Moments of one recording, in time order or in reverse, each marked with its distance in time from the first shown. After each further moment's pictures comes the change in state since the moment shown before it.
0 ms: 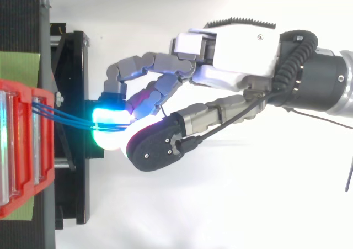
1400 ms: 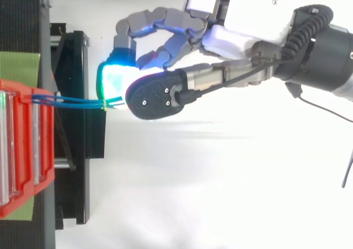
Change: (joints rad) arm -0.013 0.014 -0.001 -0.042 0.098 -0.006
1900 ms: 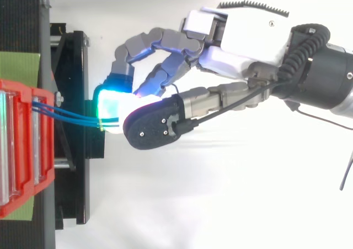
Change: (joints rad) arm 0.029 0.000 0.000 0.003 0.029 0.001
